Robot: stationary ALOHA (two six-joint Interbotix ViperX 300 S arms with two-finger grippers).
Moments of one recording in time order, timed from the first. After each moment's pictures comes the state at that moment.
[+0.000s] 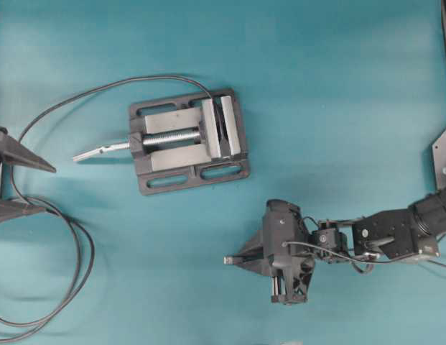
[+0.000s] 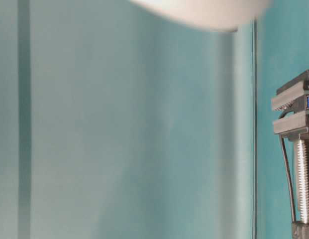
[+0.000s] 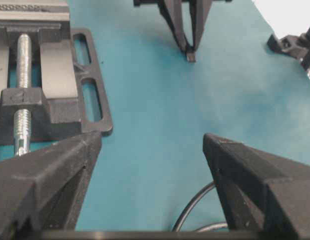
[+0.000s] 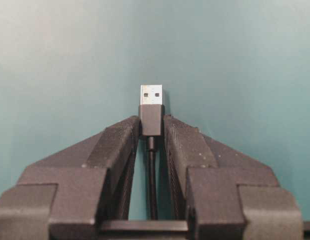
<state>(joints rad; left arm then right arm) -0.18 -1.25 1.61 -0.04 -0.12 -0.12 0.43 0.29 0.77 0.58 -0.53 -0.10</state>
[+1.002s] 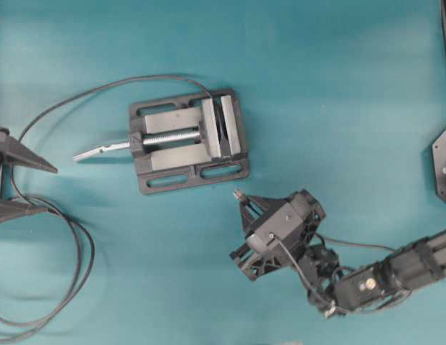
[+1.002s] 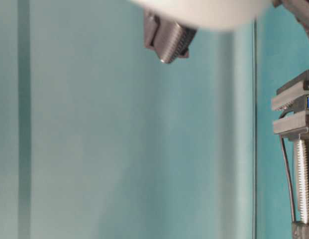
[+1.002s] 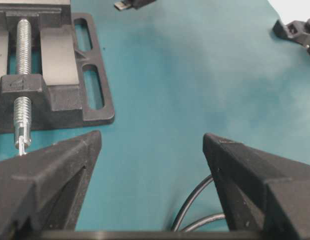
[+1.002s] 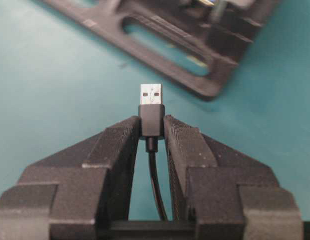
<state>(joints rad) -0.18 -1.22 1.60 -0.04 -0.12 -0.12 0.55 0.42 0.41 1.91 -1.23 -0.87</state>
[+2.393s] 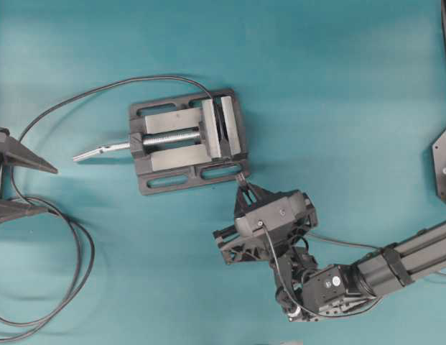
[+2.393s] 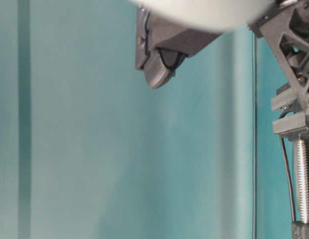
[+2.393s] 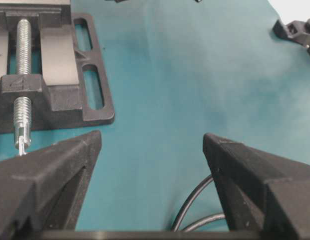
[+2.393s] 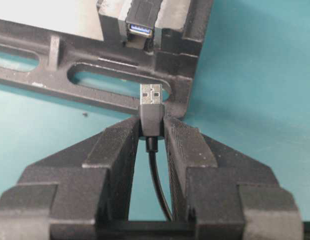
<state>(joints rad) -0.18 -1.22 1.60 -0.04 -0.12 -0.12 0.51 0.50 0.25 2.03 -1.39 -0.84</state>
